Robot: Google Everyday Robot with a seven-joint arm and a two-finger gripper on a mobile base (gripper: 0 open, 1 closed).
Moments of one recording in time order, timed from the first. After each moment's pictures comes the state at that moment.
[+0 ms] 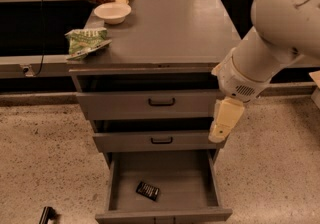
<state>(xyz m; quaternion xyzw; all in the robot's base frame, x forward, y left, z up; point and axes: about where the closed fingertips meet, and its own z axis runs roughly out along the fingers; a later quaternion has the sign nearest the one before) 0.479 -0.138 0.855 -0.63 0.76 0.01 0.17</state>
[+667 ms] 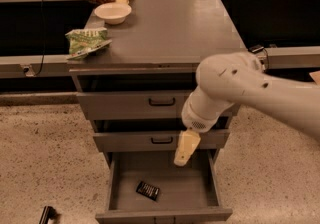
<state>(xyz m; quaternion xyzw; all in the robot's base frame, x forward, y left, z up) 0.499 -0.074 0.713 -0.62 0.77 0.06 0.15</state>
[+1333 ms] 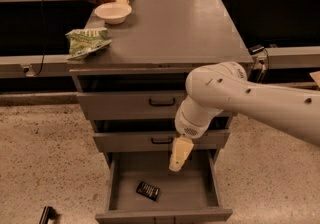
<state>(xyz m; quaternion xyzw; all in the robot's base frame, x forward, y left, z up) 0.497 -0.060 0.679 -0.63 0.77 0.07 0.13</state>
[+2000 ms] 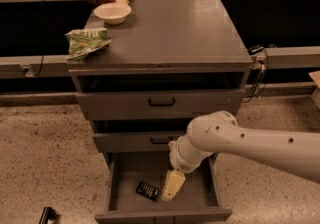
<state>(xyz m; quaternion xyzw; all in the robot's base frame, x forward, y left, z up) 0.460 -0.029 0.567 -0.63 0.75 0.13 0.16</state>
